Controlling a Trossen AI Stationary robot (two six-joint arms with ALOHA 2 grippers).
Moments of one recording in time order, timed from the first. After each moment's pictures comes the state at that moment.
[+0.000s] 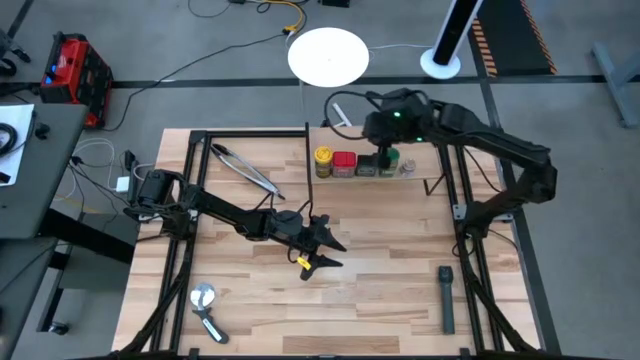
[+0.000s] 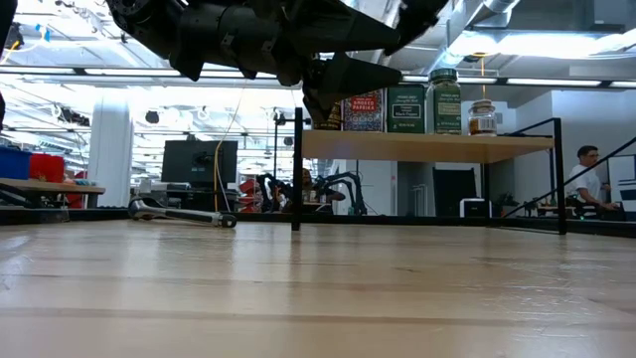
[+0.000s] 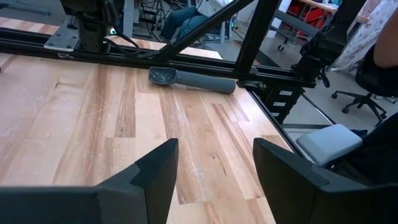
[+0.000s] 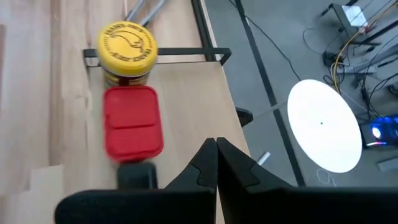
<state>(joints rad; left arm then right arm) -0.16 1.78 0.90 0.67 0.15 -0.20 -0.37 1.45 1.62 -0.90 0.16 -0.37</state>
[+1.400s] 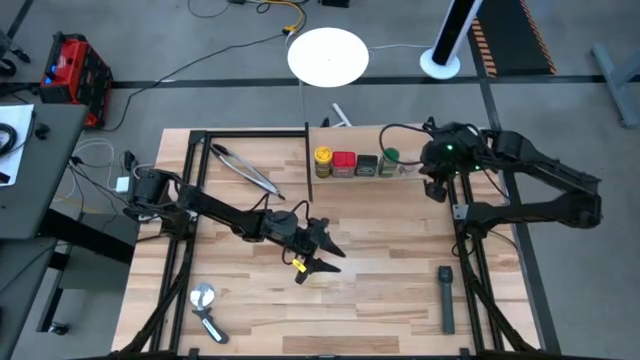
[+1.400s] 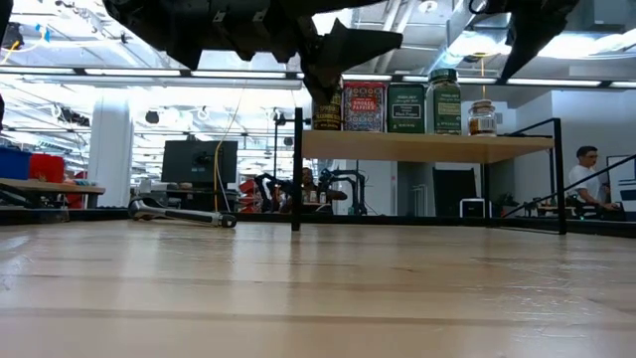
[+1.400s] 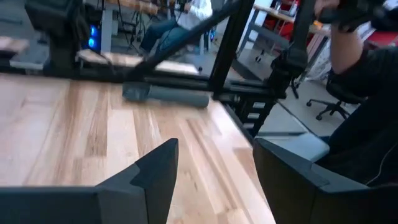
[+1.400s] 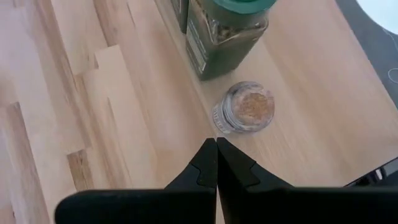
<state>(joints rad) -0.18 1.74 0.90 0.70 0.21 -0.23 -0.39 0.96 1.17 -1.21 0.07 -0.10</state>
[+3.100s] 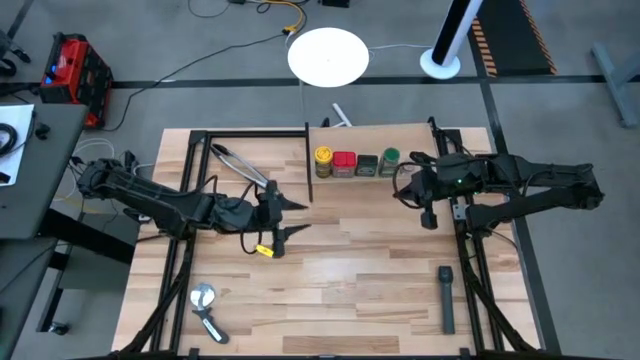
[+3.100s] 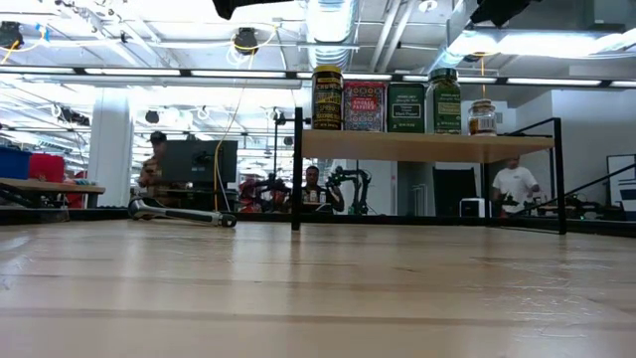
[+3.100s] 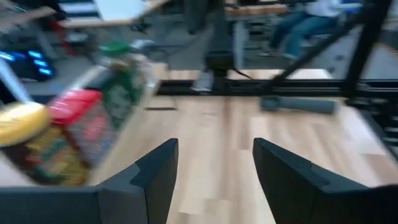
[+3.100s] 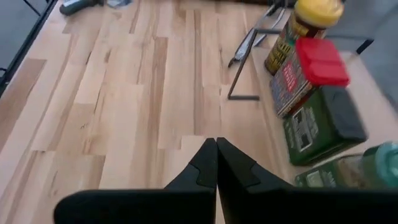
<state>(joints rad) -0.27 1.22 0.90 0.08 -0.46 -0.02 0.01 0.91 1.06 -0.78 0.09 -0.10</state>
